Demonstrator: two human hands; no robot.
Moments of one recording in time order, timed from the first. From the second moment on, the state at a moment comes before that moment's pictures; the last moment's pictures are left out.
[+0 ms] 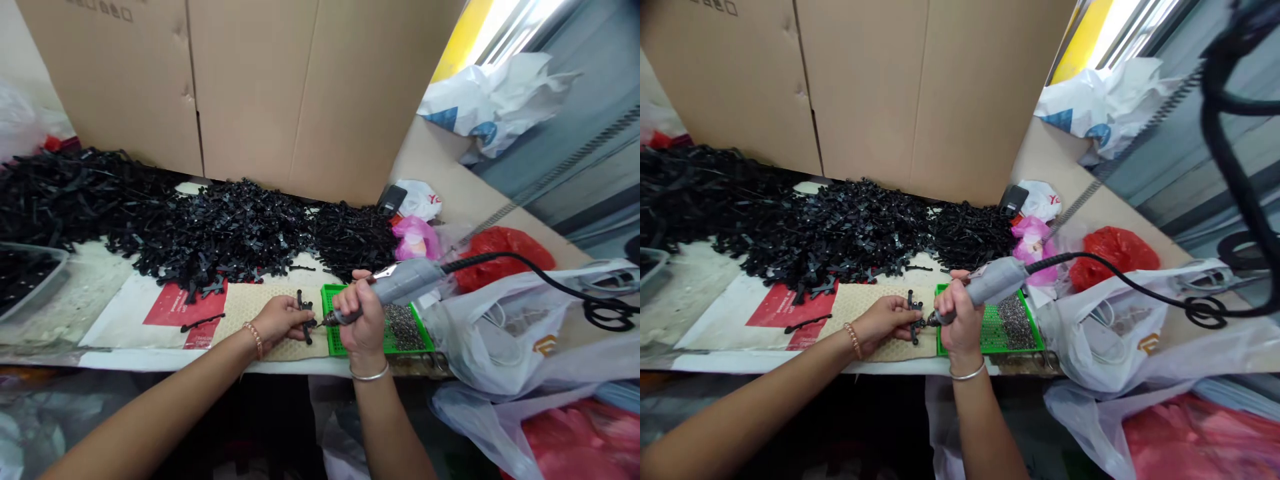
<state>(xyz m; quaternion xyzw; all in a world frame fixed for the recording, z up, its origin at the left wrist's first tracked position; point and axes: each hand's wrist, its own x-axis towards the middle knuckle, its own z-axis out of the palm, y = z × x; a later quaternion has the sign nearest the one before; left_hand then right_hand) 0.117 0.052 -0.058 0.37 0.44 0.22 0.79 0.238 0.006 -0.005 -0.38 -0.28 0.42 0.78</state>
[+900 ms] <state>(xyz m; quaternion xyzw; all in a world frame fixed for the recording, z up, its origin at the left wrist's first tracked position) 0.117 0.053 -0.064 0.38 0.43 0.22 0.79 0.230 0.015 -0.018 -0.40 -0.31 0.41 0.76</state>
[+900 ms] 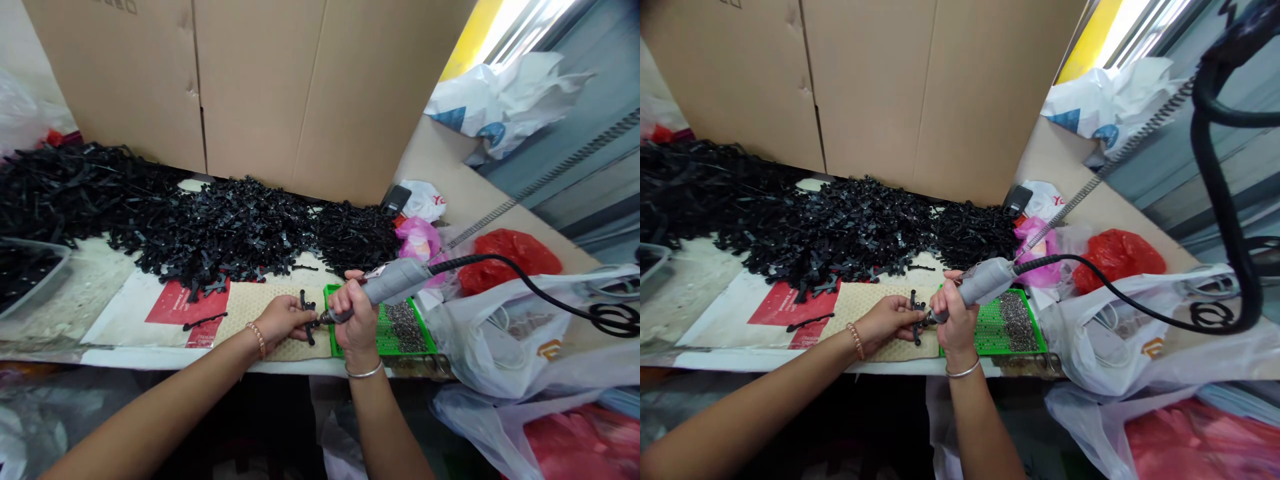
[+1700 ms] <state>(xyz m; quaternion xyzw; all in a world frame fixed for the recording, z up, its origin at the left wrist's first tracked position) 0.118 0.053 -0.069 0.39 0.45 0.22 0.77 0.226 0.015 -0.028 -0.39 -0.44 0.47 0.66</state>
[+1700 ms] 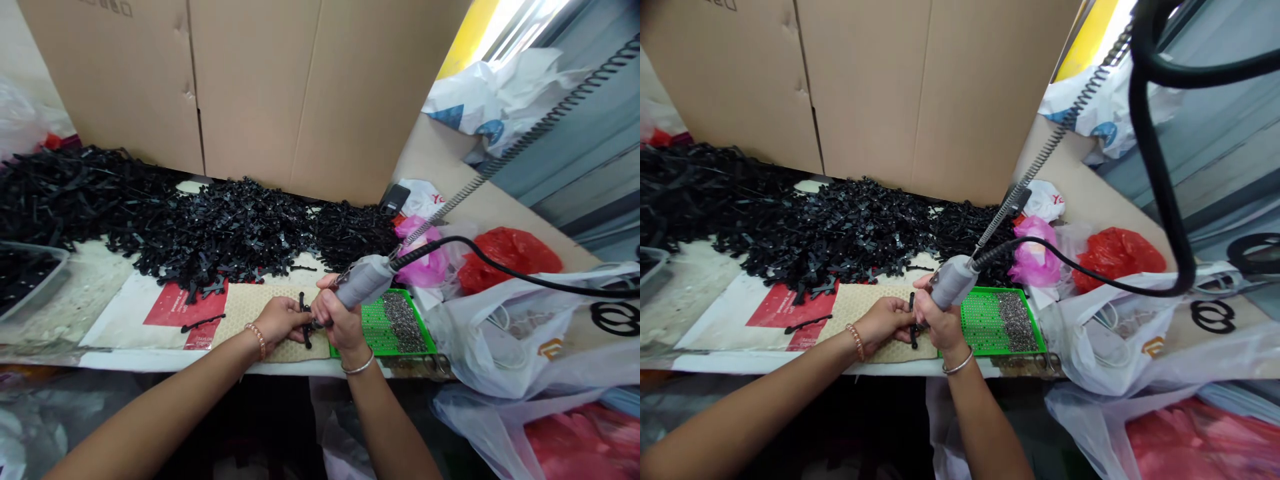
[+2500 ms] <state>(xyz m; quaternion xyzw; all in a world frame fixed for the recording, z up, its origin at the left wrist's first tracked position) 0.110 0.053 -0.056 0.36 0.43 0.20 0.80 0.293 -0.028 -0.034 -0.48 -0.33 0.30 0.76</state>
